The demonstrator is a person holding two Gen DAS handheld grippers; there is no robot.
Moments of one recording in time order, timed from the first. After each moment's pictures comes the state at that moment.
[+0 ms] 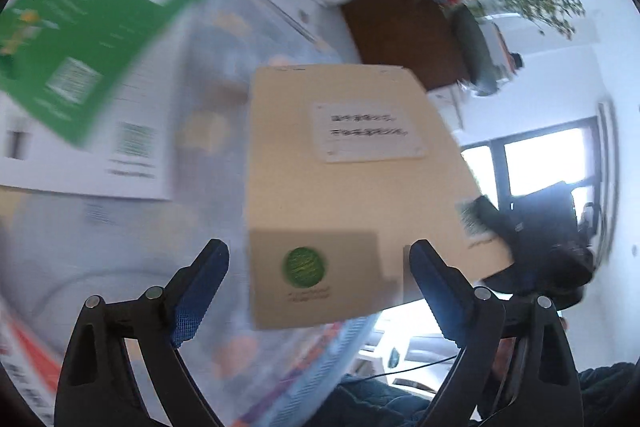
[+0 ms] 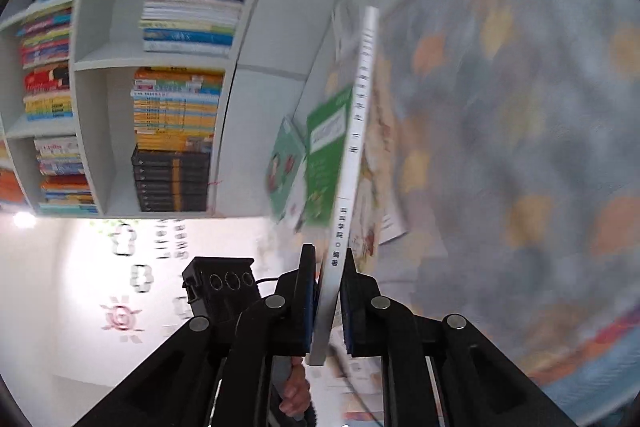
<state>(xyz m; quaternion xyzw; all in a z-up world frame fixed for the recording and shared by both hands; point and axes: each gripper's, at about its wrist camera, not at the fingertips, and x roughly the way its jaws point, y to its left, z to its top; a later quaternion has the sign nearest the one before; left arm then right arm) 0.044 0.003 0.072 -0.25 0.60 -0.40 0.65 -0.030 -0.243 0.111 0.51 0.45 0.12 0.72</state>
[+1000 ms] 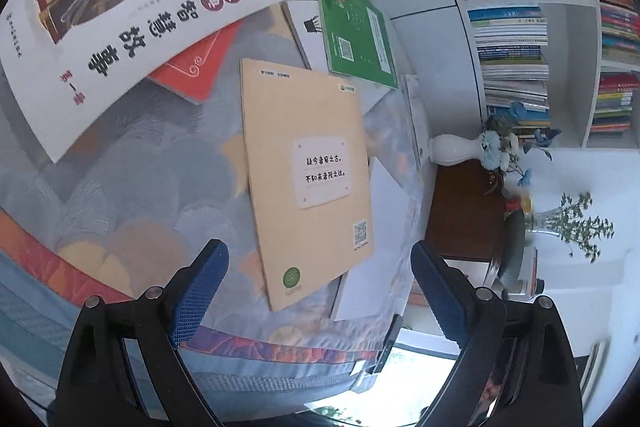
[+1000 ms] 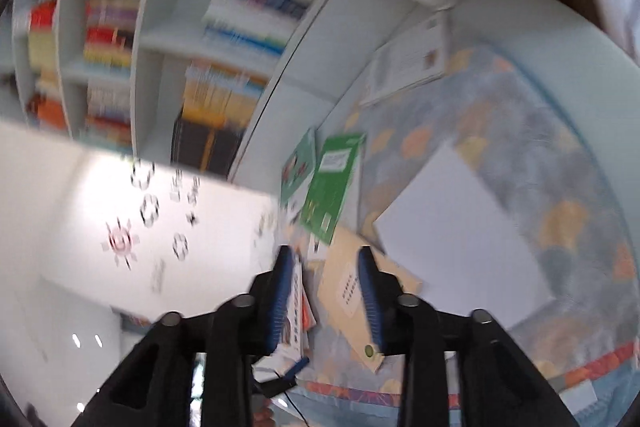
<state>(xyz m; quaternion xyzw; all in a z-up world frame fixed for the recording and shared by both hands) -0.127 0.094 0.036 -0.52 0.49 -0.06 0.70 -0.018 -0.419 0.143 0.45 0.43 0.23 0.75</state>
